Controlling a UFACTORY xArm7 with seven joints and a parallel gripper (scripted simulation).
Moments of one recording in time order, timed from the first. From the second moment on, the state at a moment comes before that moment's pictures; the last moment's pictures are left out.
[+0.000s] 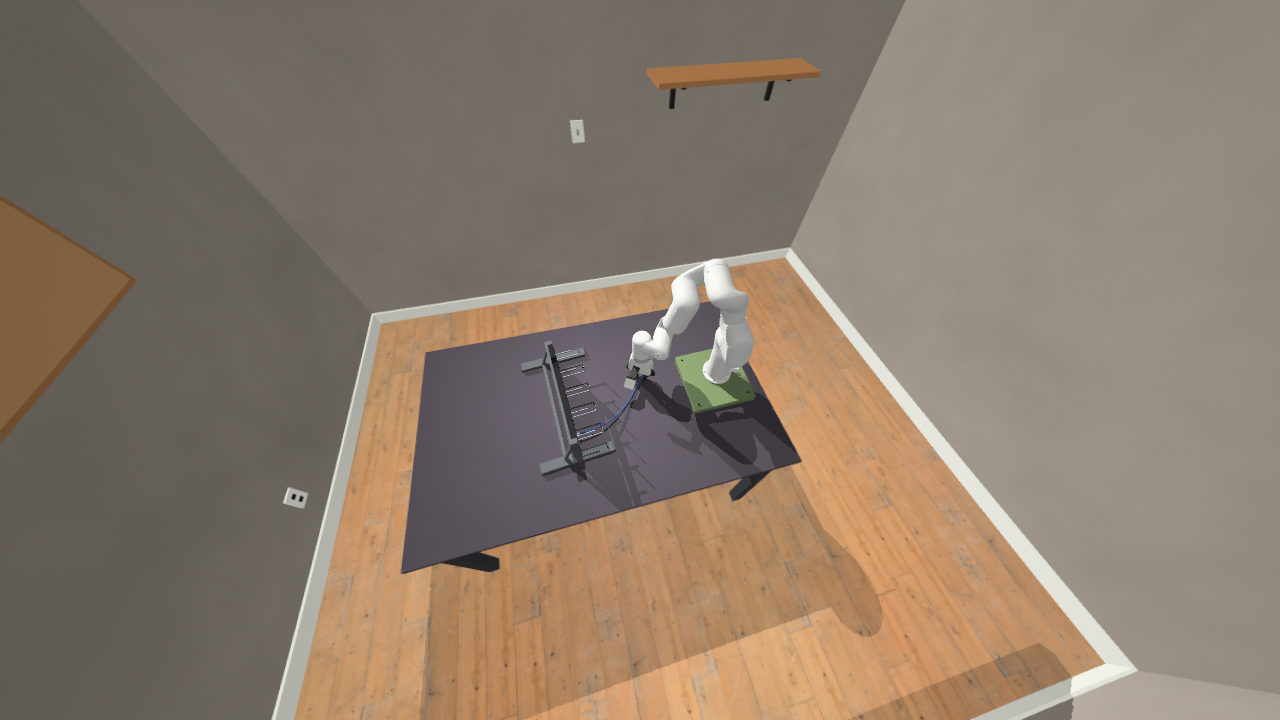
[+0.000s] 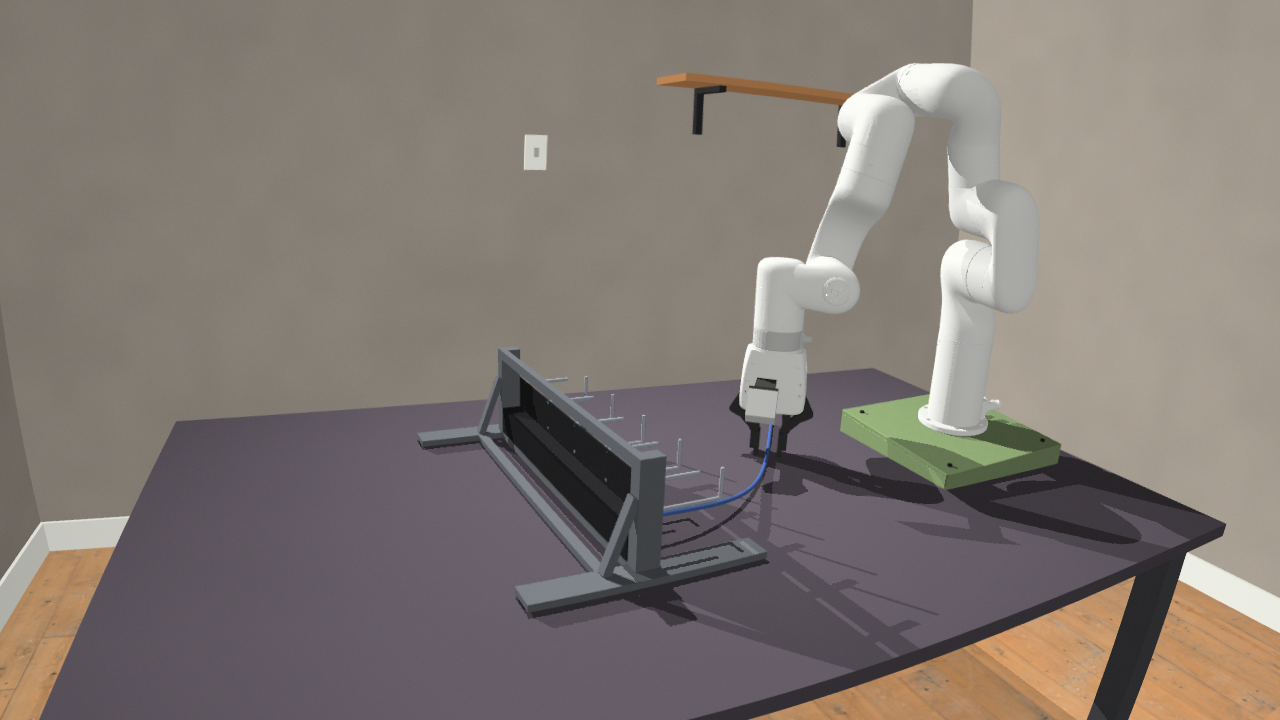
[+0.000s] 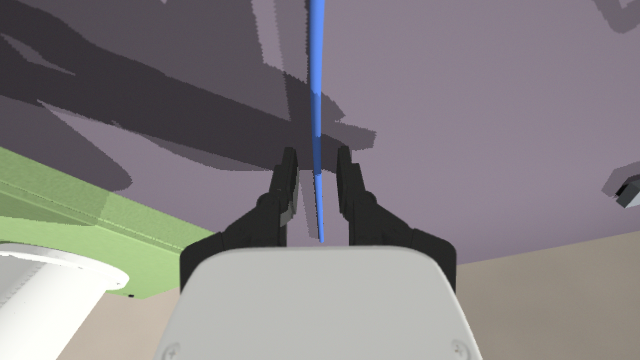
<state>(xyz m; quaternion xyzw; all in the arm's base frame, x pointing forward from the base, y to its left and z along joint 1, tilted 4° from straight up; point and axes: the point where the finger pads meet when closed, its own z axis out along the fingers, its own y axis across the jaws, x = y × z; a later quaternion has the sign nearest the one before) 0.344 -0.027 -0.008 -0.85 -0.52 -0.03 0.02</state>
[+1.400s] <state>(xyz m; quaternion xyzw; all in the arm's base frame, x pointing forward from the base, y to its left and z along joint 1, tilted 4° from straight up) 0.344 -0.027 -0.008 -0.85 -0.52 -0.03 0.02</state>
